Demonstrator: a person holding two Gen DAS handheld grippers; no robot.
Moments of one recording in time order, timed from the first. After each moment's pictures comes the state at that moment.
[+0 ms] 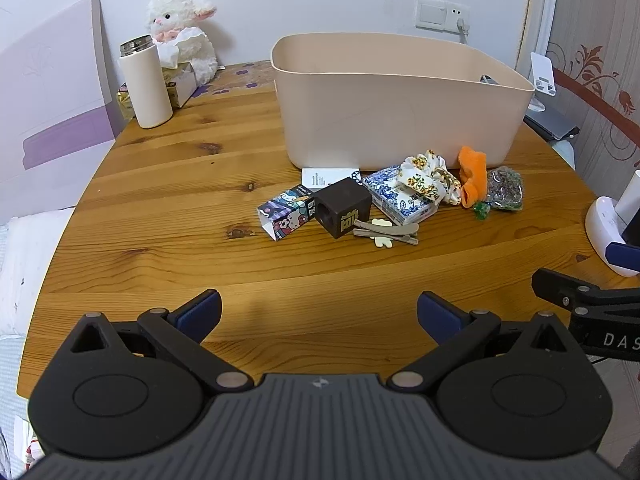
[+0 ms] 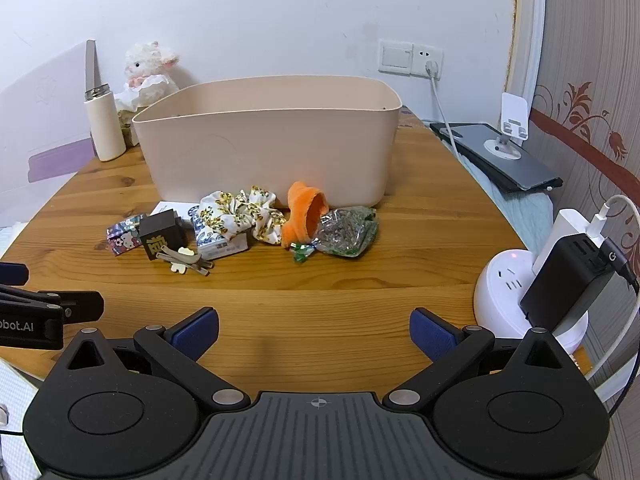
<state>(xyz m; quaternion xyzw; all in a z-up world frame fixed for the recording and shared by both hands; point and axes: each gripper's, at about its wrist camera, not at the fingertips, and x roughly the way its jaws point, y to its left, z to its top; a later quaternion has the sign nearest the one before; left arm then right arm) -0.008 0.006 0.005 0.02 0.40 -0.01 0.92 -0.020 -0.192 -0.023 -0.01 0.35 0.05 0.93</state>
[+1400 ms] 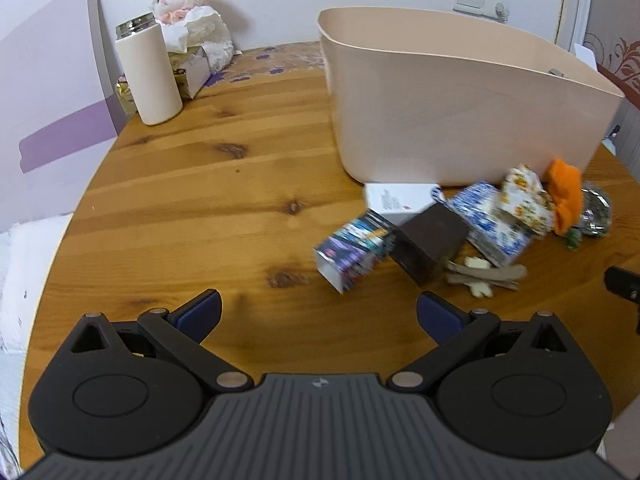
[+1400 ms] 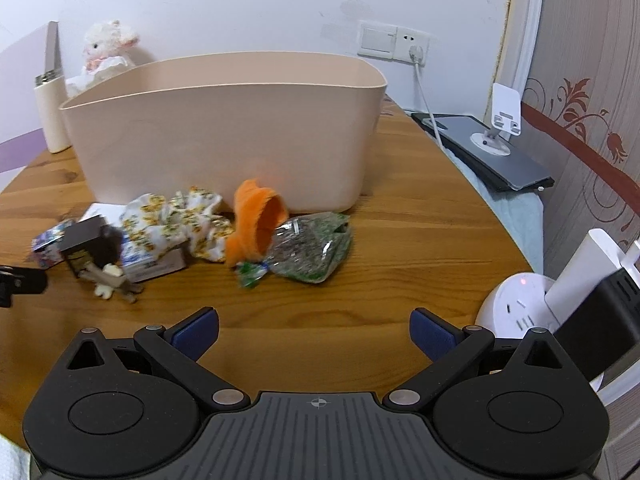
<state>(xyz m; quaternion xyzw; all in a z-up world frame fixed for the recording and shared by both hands) 0.077 0.048 -0.028 0.04 0.41 0.01 0.91 0.051 -0.197 -0.051 -0.03 0.37 0.00 0.93</state>
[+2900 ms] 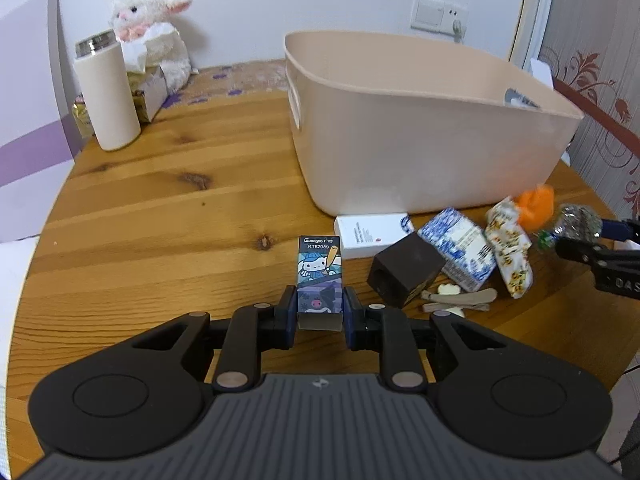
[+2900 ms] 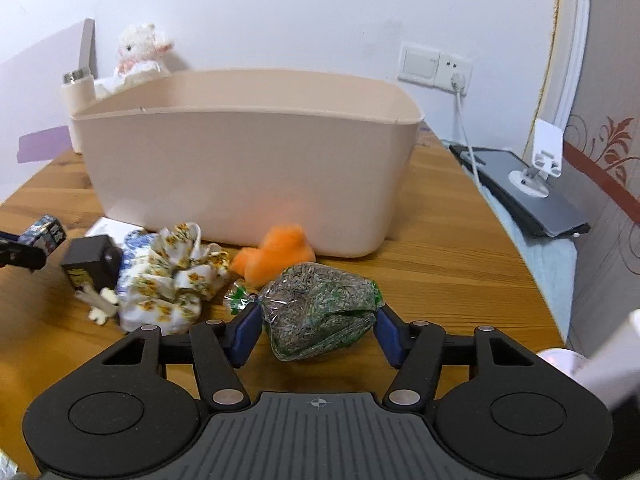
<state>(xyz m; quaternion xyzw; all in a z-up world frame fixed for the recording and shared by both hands) 0.084 0.063 -0.013 0.02 0.39 -0.08 0.92 0.066 -0.198 -0.039 -0.06 0.34 0.07 0.94</state>
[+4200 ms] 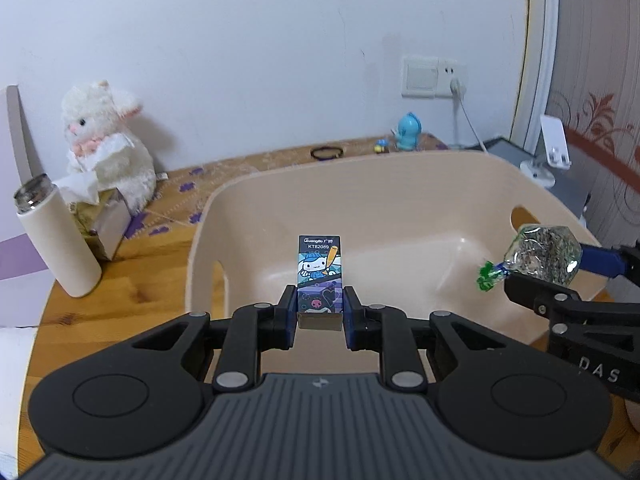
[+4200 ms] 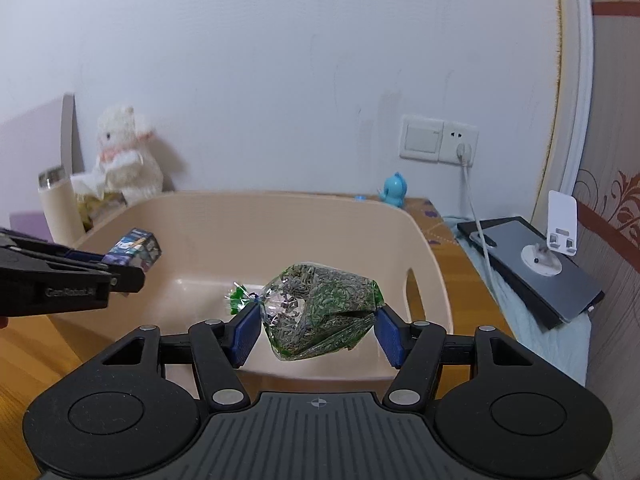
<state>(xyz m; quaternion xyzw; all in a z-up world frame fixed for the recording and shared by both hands) 0.204 -0.022 0.047 0.05 0.33 -0.06 0.94 0.166 -0.186 0.009 -0.03 0.28 0.07 0.96</state>
